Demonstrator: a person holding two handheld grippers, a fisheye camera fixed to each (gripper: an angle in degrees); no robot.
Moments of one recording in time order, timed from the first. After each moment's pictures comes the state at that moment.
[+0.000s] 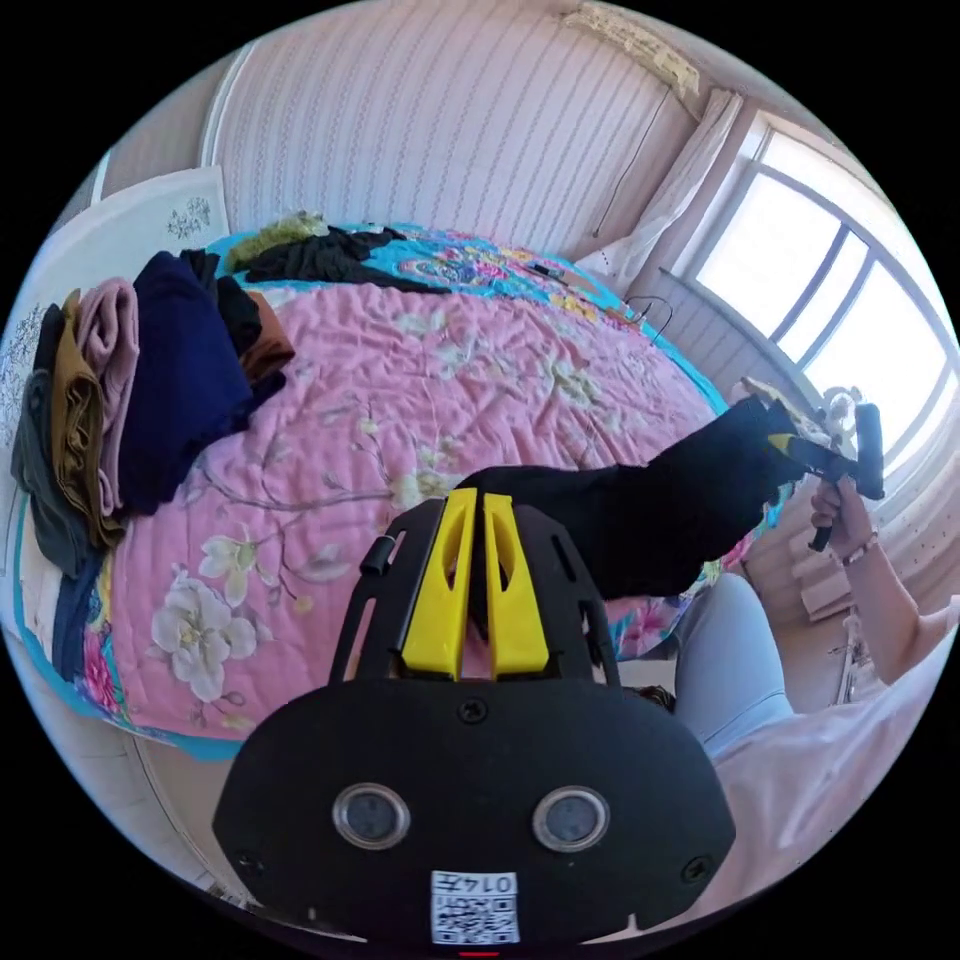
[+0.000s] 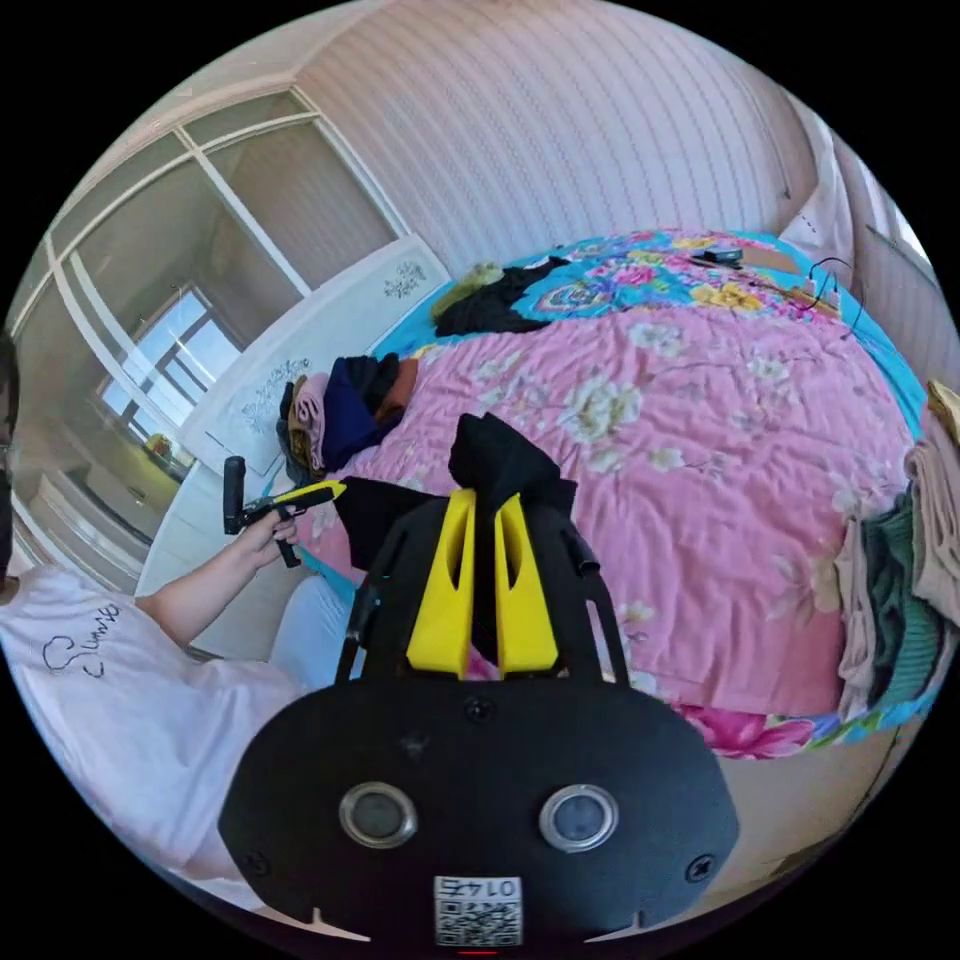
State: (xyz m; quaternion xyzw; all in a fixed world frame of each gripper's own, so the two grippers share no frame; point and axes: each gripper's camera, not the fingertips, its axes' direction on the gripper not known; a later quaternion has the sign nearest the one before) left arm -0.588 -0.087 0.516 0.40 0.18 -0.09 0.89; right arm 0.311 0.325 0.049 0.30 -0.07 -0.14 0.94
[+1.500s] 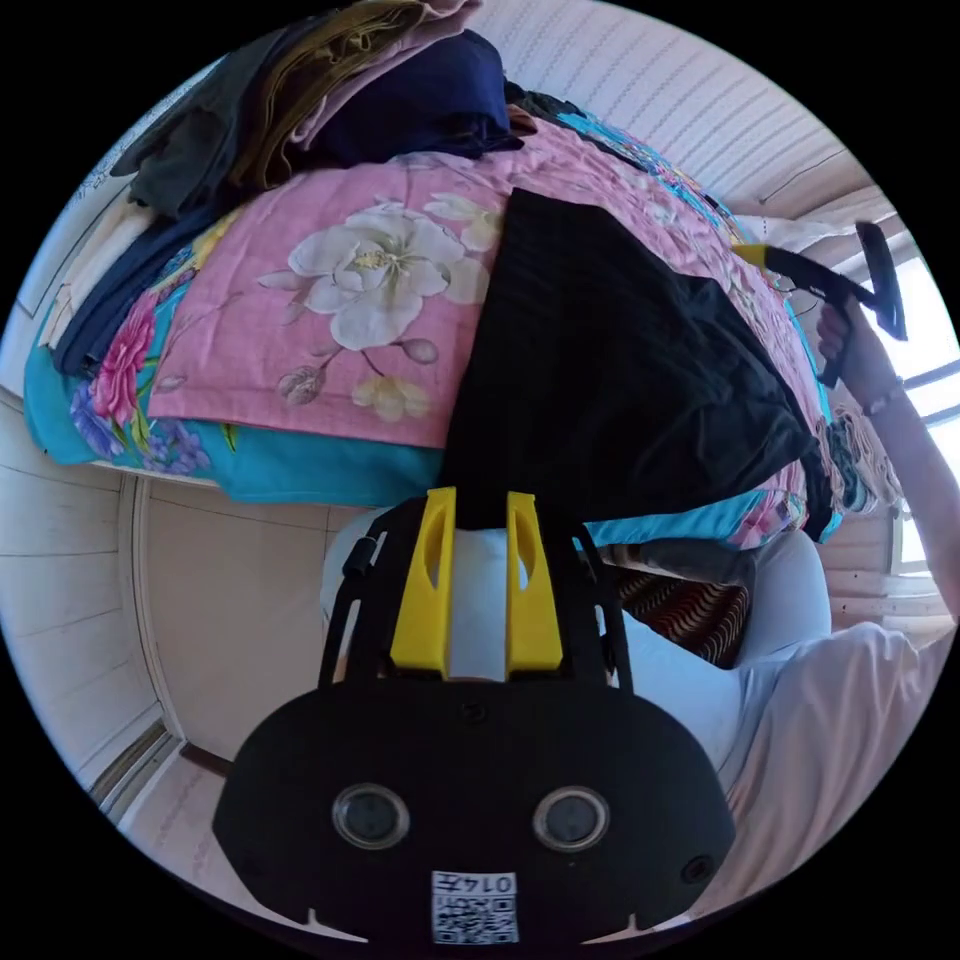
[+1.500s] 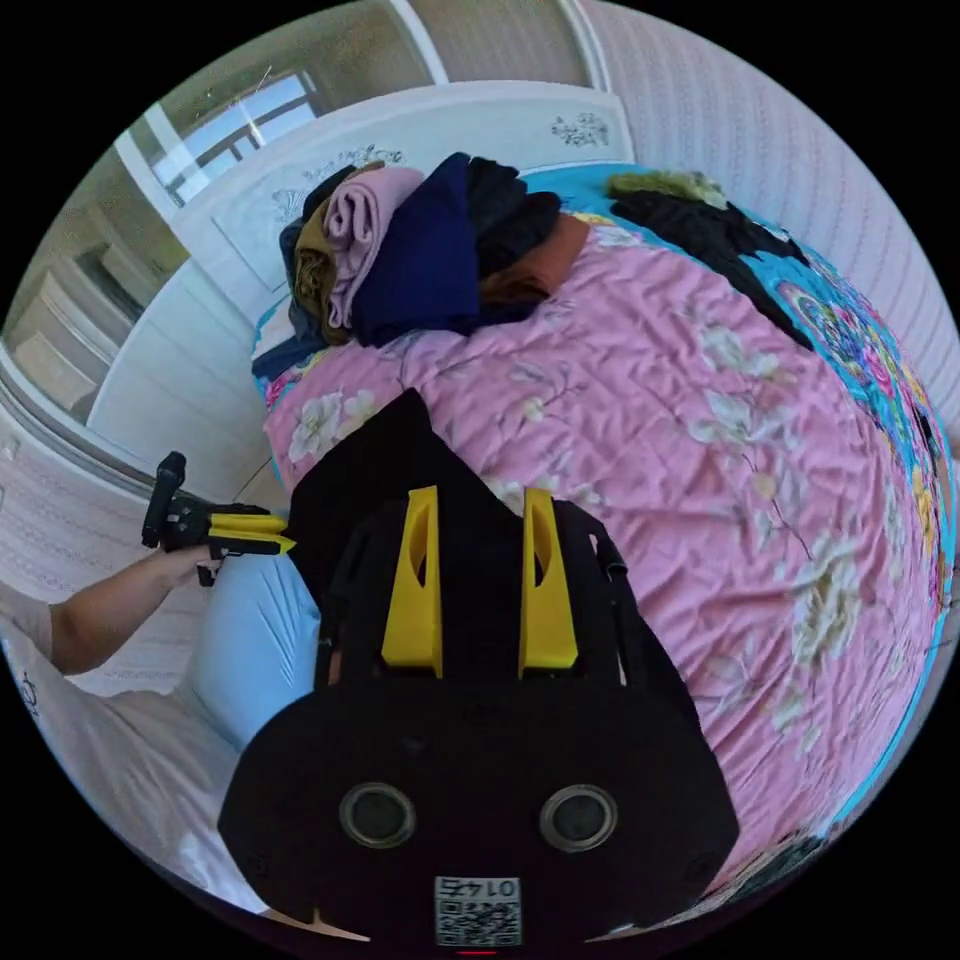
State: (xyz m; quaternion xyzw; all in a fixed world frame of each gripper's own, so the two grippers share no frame) left arm -0.681 0.087 0.708 0.16 0.18 -0.23 0.94; right arm -0.035 0.012 0.281 0.03 0.05 -0.42 0.91
